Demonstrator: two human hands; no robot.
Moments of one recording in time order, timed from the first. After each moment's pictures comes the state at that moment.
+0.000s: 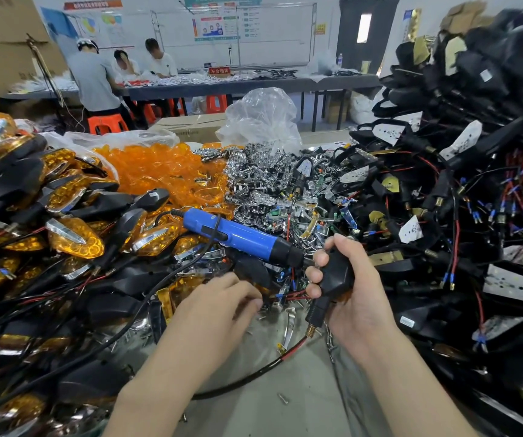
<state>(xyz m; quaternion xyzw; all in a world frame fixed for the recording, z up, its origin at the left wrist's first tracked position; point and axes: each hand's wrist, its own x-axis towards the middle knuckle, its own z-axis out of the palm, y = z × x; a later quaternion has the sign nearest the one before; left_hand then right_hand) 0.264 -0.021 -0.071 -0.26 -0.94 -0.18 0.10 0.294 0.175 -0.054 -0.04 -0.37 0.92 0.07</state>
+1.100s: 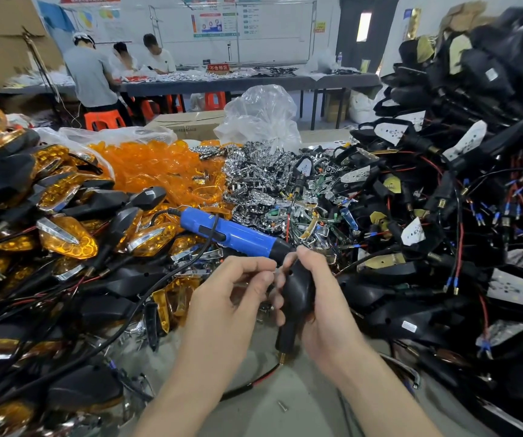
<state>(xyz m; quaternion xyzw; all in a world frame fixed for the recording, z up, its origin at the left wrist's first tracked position) 0.289 0.014 -0.051 -0.19 -0.74 -0.64 0.10 0.290 0.142 -0.062 -0.02 -0.45 0.90 0.02</state>
